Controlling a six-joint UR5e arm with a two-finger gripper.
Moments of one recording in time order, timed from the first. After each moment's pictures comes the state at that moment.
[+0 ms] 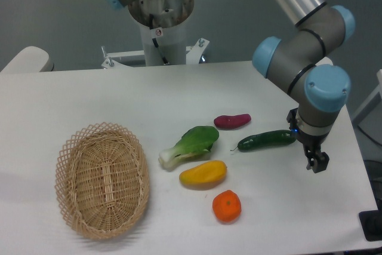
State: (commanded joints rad) arm 2.70 -2.15 -1.44 -1.02 1.69 2.06
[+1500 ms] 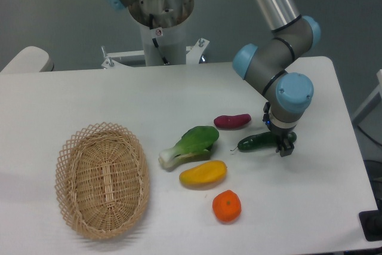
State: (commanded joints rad) arm 2.72 -2.12 -1.67 -0.92 1.69 2.05
